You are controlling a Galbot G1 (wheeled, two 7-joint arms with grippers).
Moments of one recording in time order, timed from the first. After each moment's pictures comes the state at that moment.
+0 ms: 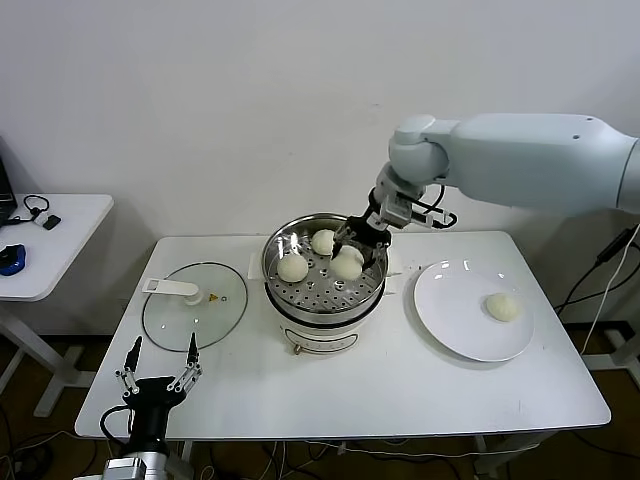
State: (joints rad) left arm 1.79 -1.60 -0.65 -2.16 0.06 -0.13 -0.03; right arm 0.86 1.10 -1.67 1.34 0.19 0.64 -0.83
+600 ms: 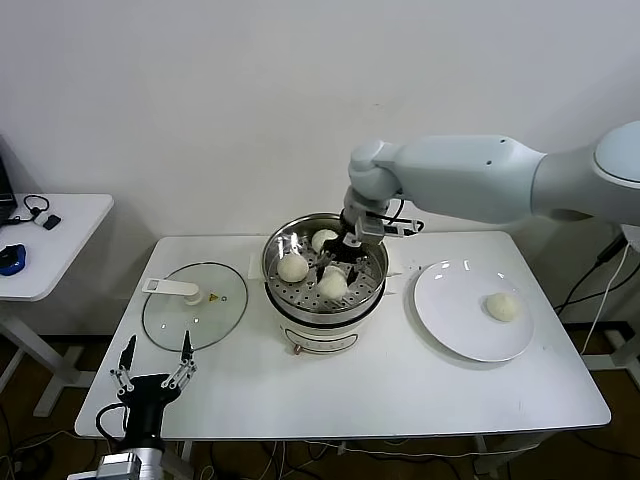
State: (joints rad) left arm 1.77 -1.60 -0.67 -2.14 0.03 -0.12 -0.03; right arm 0.74 1.28 -1.68 1.18 0.07 0.80 -0.80
